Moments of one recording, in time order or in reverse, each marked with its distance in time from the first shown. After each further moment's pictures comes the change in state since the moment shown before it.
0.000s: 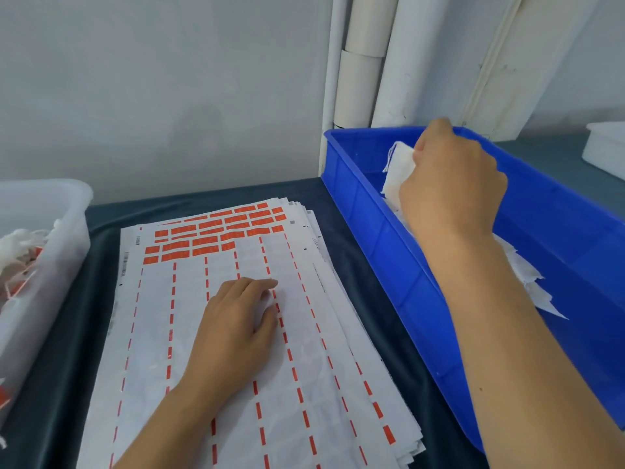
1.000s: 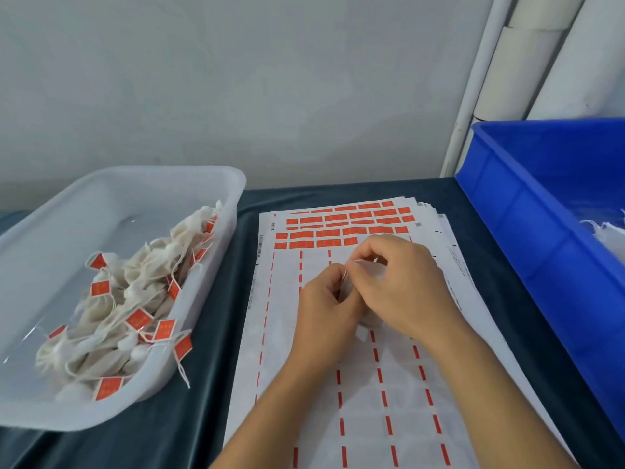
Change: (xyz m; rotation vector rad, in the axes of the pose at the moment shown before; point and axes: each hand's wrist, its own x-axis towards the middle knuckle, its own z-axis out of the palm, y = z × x) left_hand 0.011 -0.032 -0.017 -0.668 0.240 -0.218; right_hand -0.121 -0.120 0.097 0.799 -0.574 -0.353
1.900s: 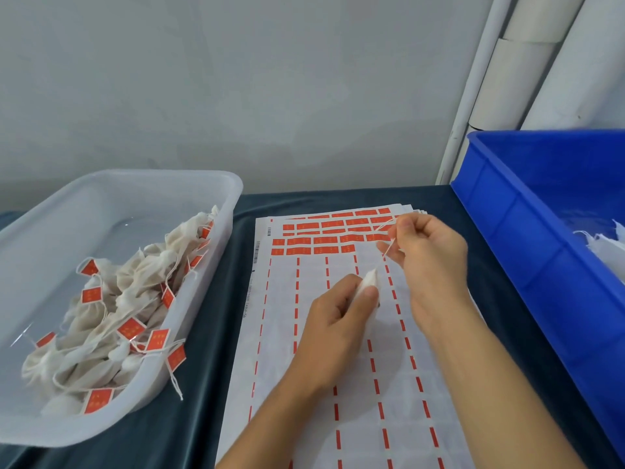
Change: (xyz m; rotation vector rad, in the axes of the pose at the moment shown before) left_hand -0.013 0.012 0.000 -0.064 -0.188 0.009; right_hand 0.033 0.006 -0.005 0.705 0.415 0.430
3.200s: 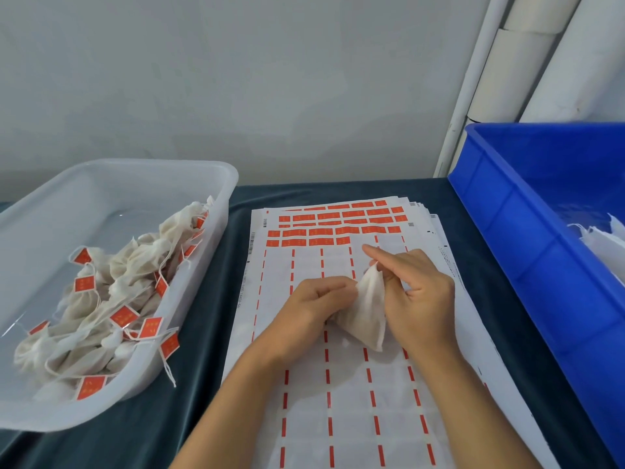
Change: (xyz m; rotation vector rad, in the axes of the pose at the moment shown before) left_hand 0.011 0.002 -0.034 0.027 -0.263 -0.145; right_hand -0.030 0.056 -0.030 -0.380 -0.131 -0.727
